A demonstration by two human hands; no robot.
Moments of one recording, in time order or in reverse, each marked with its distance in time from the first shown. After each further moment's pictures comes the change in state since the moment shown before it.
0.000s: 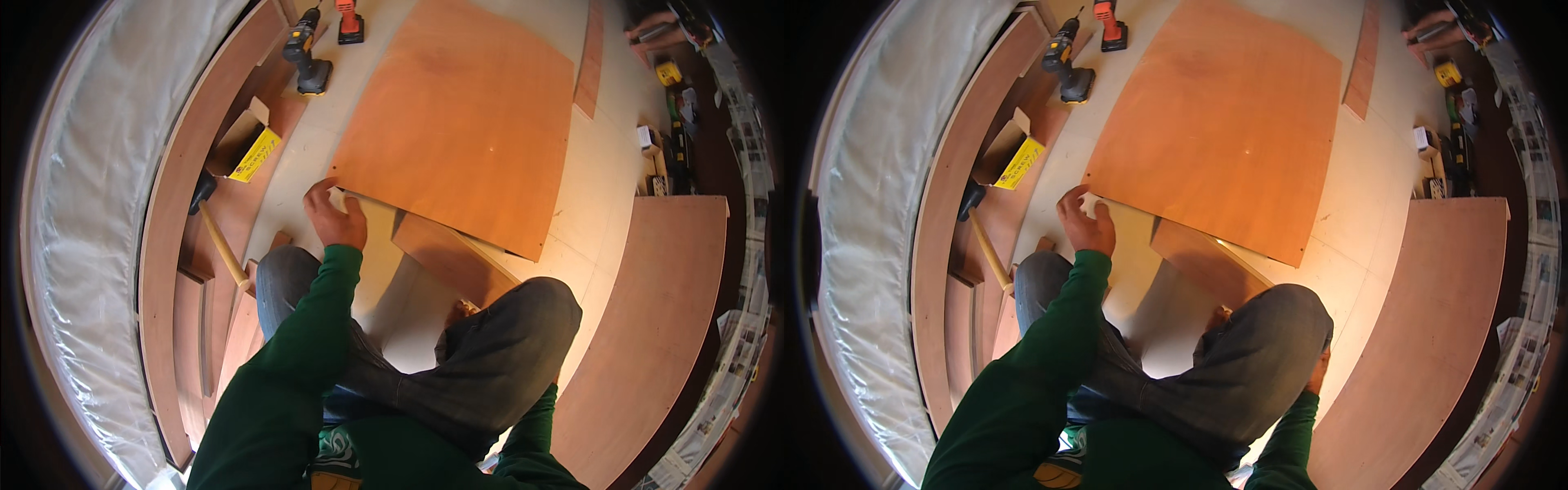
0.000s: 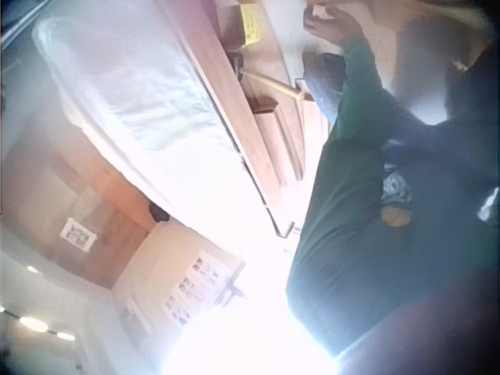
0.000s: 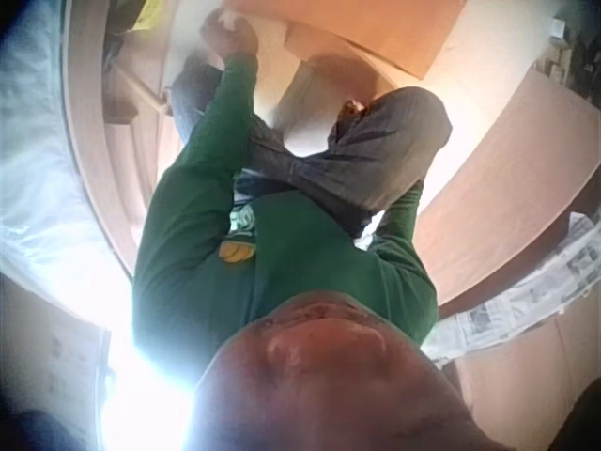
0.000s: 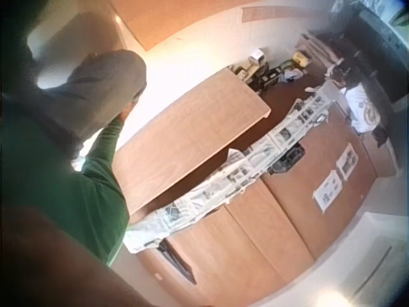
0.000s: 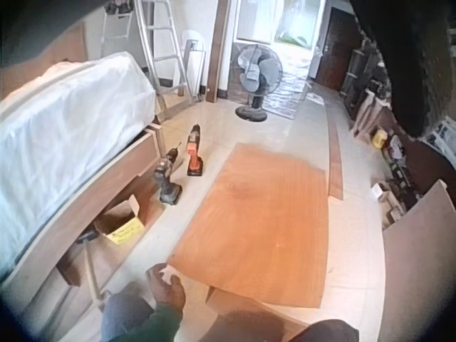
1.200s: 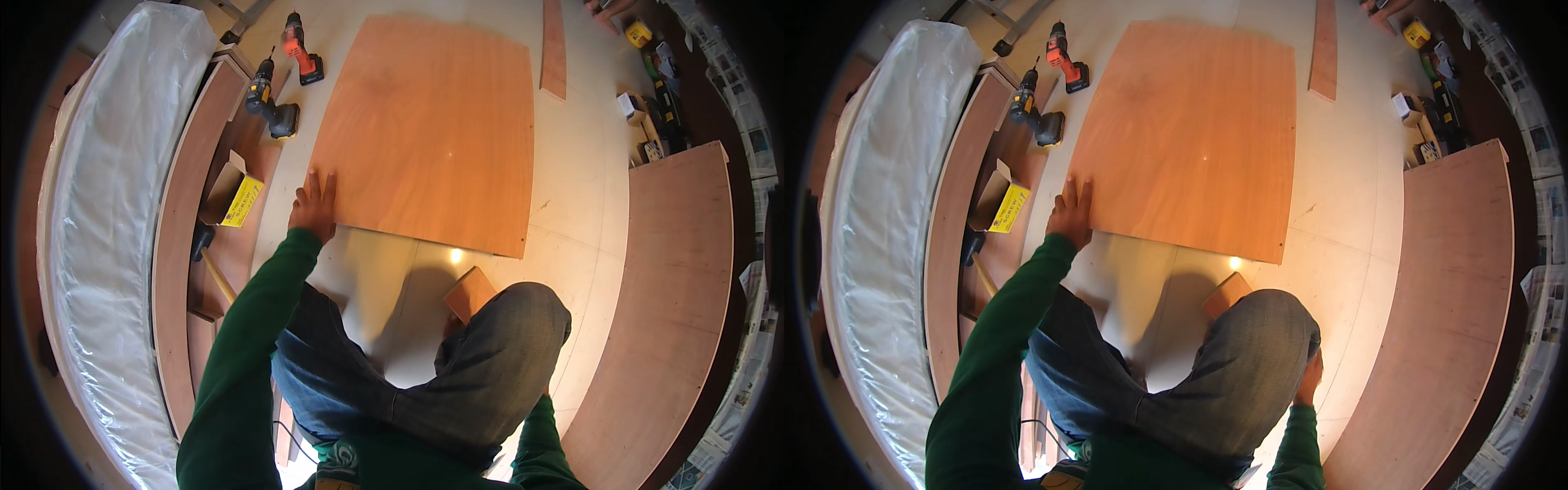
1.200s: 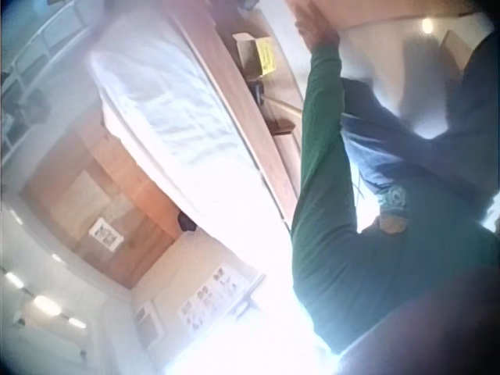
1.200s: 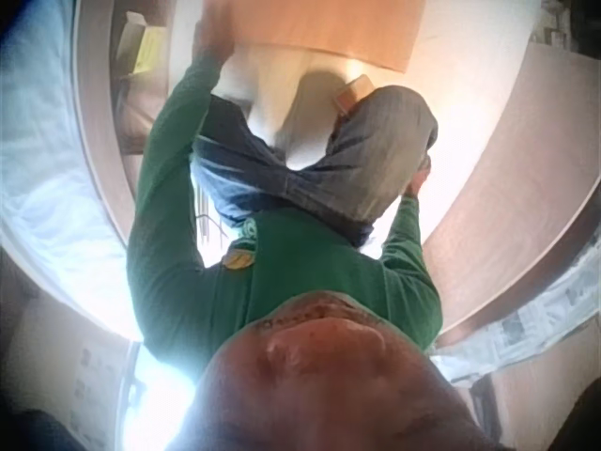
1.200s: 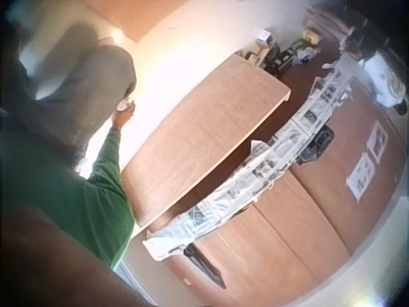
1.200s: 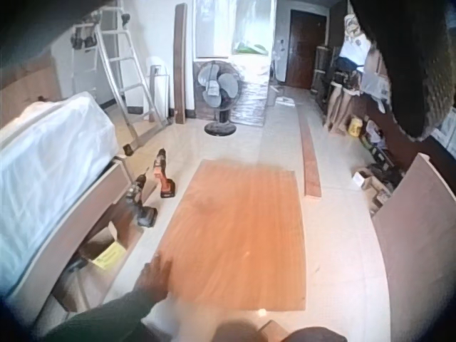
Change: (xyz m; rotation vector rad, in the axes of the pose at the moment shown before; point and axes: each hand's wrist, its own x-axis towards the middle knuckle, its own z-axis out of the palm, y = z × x) left_hand 0.065 0.004 0.042 0.934 -0.648 0.718; right_hand -0.073 0.132 -0.074 -0.907 0.788 -0.212
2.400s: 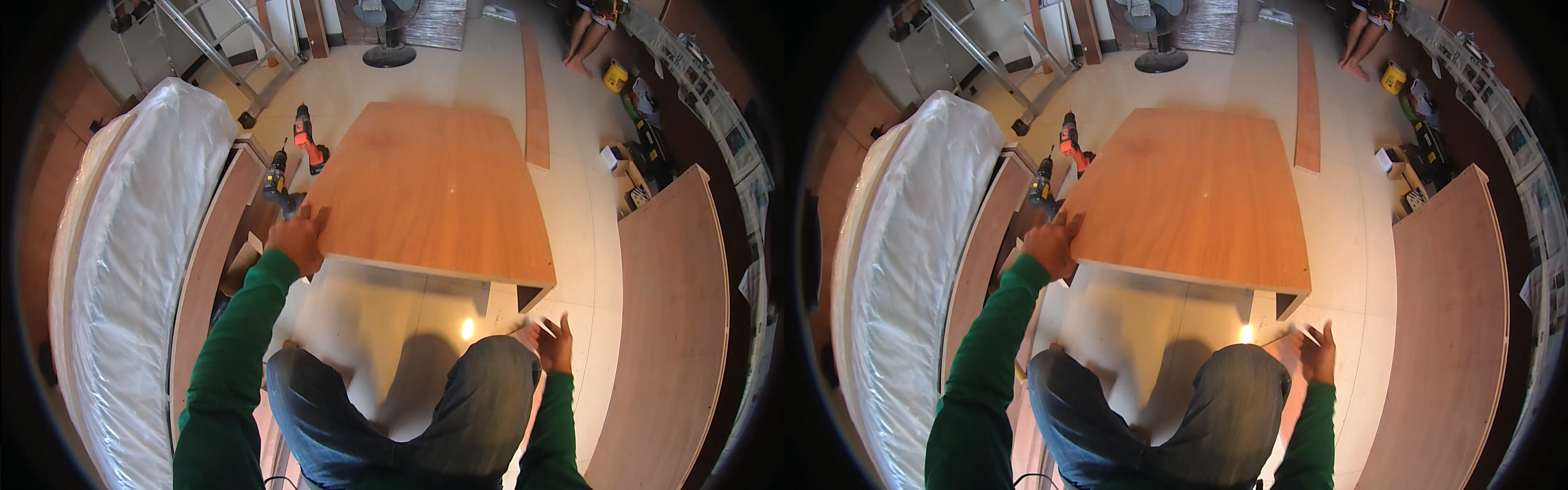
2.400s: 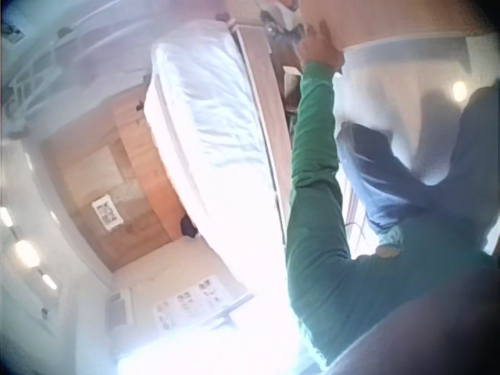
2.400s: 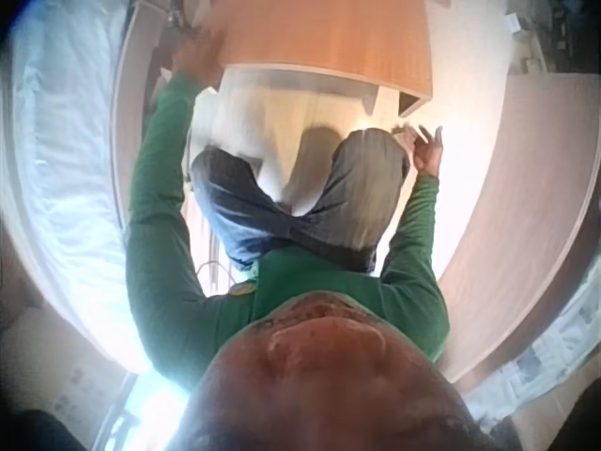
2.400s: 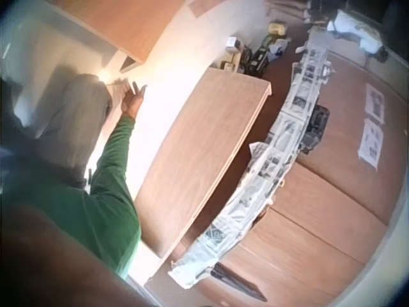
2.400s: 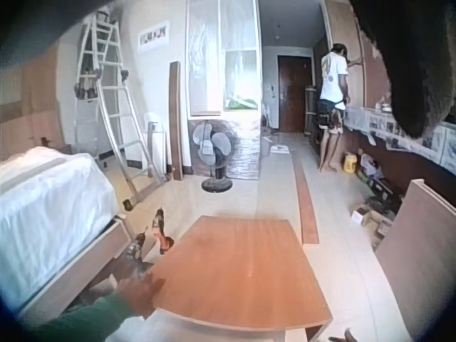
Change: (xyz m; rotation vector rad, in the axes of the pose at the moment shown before) left_hand 0.059 -0.039 -0.195 0.032 -0.025 0.032; right_hand 0.254 -0.157 0.019 1.474 -0.534 1.047
